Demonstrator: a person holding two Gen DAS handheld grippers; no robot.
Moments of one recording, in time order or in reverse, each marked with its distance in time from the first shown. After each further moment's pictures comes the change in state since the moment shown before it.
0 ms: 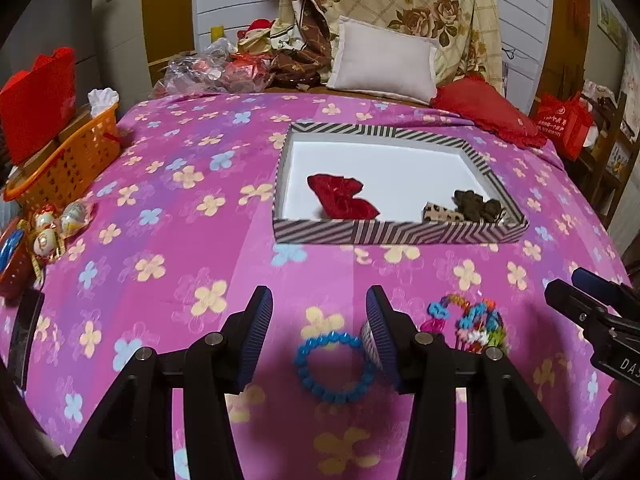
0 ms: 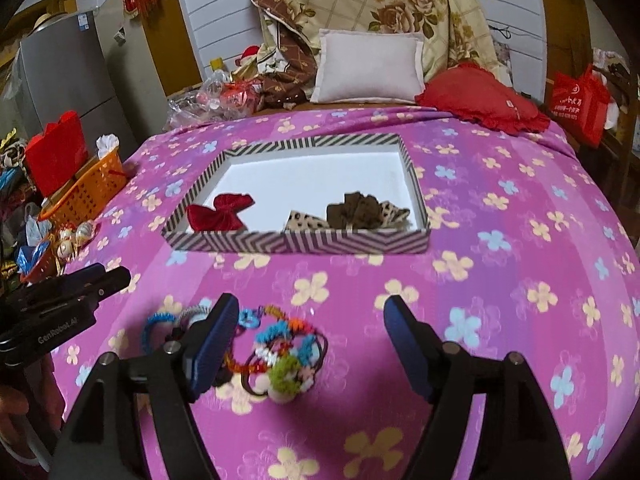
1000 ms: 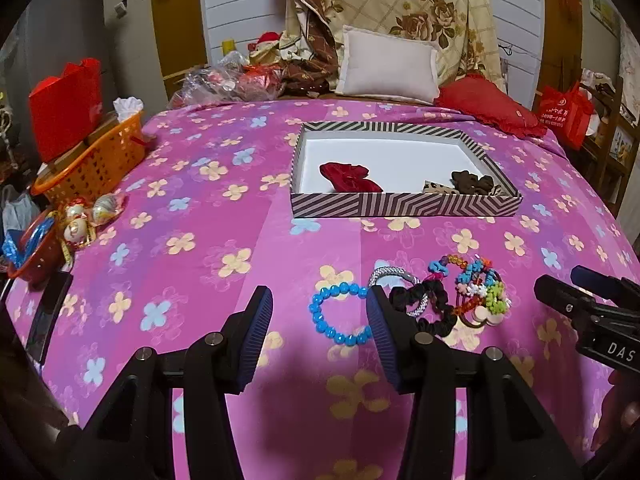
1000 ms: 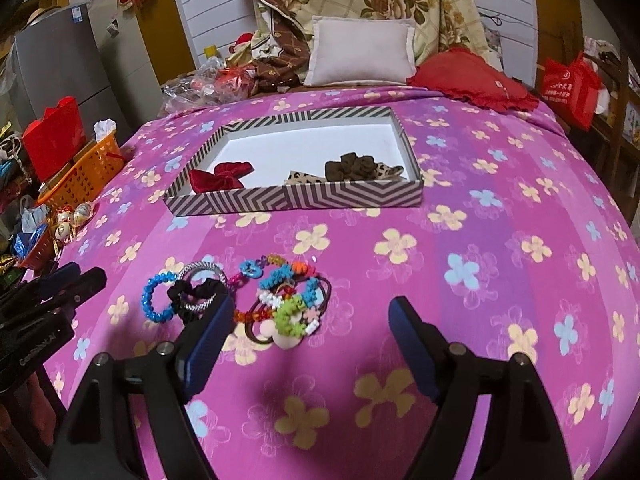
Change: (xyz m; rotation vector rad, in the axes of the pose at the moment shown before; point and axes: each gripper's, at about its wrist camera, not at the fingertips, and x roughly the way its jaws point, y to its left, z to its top) left arm -0.042 -0.004 -0.041 0.026 -0.049 0.066; right arm -0.014 0.006 -0.036 0.032 0.035 -0.021
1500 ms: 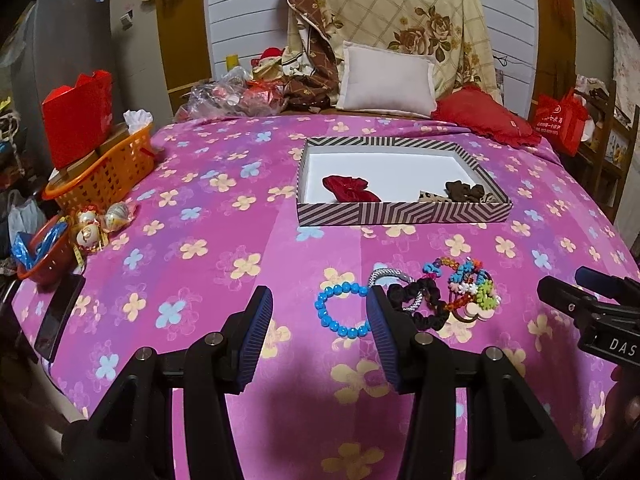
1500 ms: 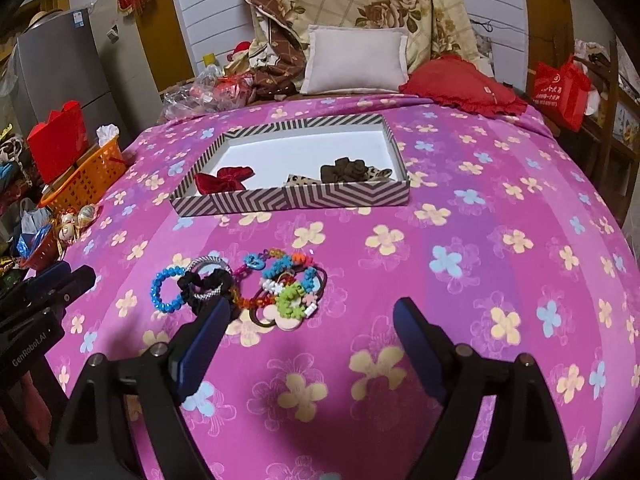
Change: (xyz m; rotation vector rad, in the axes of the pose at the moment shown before) left arm -0.023 0.003 -0.007 0.003 -0.049 0.005; right arm -0.022 0.001 -0.007 -0.004 -0.026 -0.016
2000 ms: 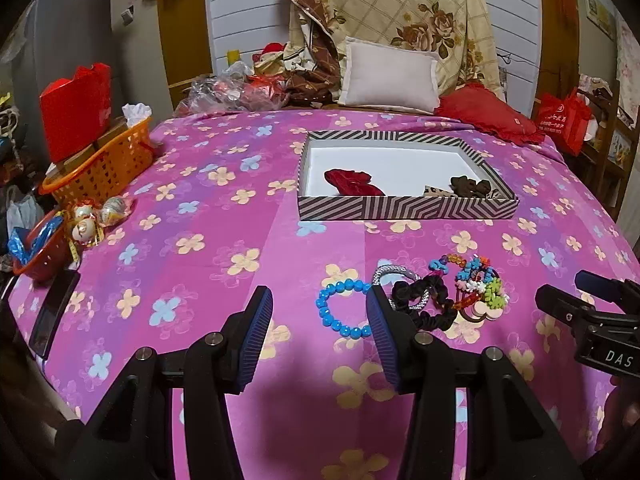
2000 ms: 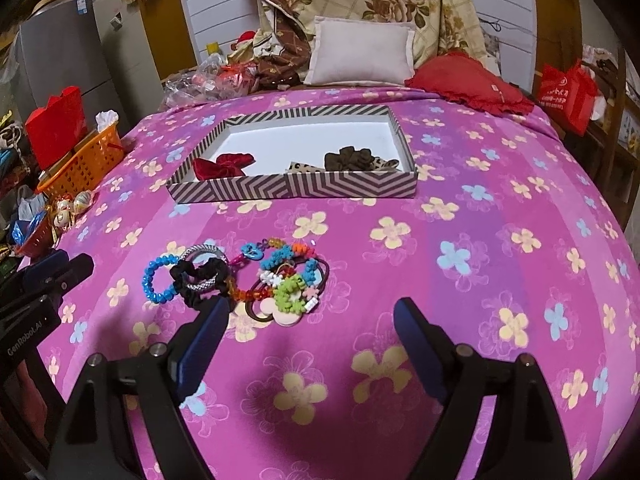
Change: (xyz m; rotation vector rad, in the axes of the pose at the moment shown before) left arm 0.014 0.002 -0.005 -0.009 0.010 -0.005; right arm 0.015 0.003 -0.004 -0.033 0.023 -0.006
